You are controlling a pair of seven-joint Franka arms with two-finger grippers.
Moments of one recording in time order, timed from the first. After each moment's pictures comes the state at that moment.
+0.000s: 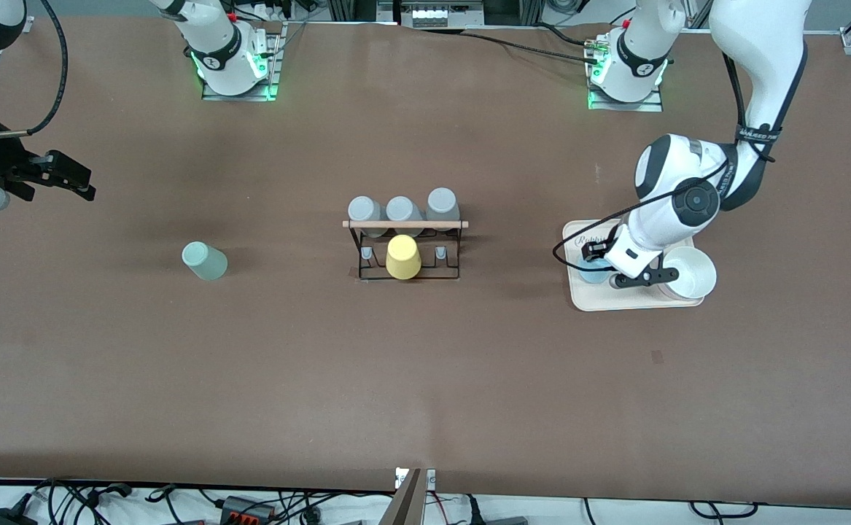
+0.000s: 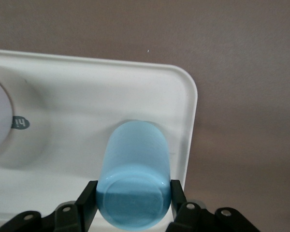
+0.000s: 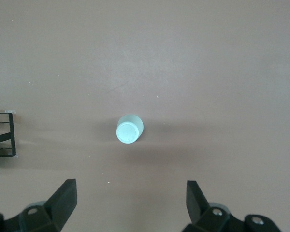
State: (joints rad) left arm -0.05 0.33 -0.18 -2.09 -0.02 2.31 -0.37; right arm 0.00 -0.02 -0.03 -1.73 -0.01 1.73 -0.04
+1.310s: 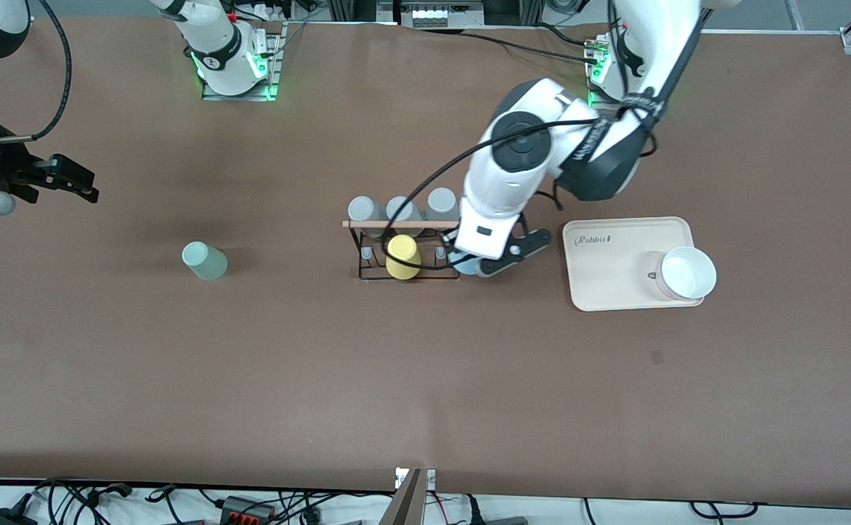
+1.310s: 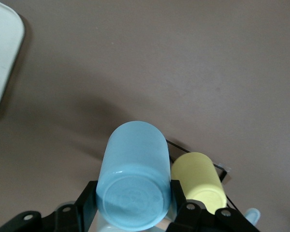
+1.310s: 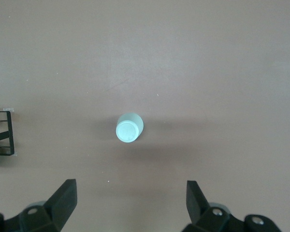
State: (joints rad) left arm -0.50 0.57 -0.19 -1.34 -0.03 1.92 -1.19; right arm 0.00 -0.01 -0.03 -1.73 -0.01 1.73 -0.04
